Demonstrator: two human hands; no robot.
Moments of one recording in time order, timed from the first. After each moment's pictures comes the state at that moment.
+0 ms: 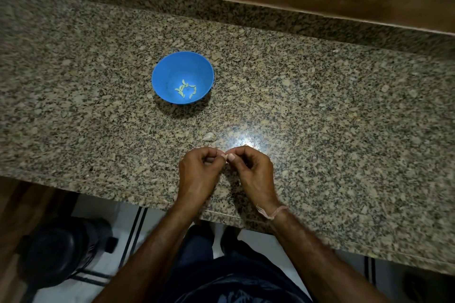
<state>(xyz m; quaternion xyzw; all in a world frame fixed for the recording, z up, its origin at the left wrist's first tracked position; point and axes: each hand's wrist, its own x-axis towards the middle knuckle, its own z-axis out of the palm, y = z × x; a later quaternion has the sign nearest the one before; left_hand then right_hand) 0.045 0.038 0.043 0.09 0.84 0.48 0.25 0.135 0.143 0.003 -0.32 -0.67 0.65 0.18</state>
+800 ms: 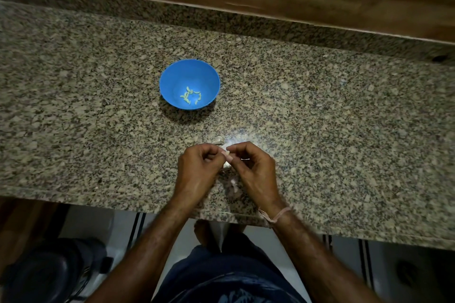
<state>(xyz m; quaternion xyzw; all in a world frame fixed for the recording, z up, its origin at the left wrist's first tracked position) 0.005 0.004 0.056 0.17 0.81 0.48 0.28 0.113 0.105 0.031 -0.31 -0.67 0.64 0.23</state>
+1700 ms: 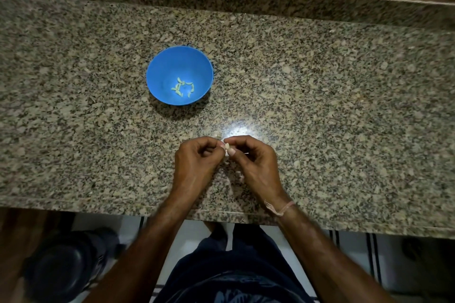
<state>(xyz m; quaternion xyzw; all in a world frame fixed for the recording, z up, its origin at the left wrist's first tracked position) -0.003 0.021 0.053 0.17 0.80 0.50 0.30 0.107 0.124 0.015 -0.34 -0.63 0.67 0.21</state>
